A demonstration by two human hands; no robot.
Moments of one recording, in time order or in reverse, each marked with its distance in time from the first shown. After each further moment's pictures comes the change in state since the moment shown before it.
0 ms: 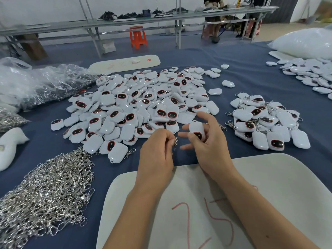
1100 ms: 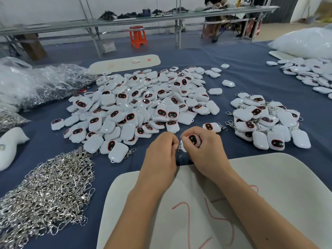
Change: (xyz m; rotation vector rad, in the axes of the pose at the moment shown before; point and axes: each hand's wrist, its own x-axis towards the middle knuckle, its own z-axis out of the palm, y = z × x) left_hand 0.000 0.000 0.003 0.065 -0.172 -0.091; right_hand 0.000 0.003 0.002 -0.414 -0.019 -0.063
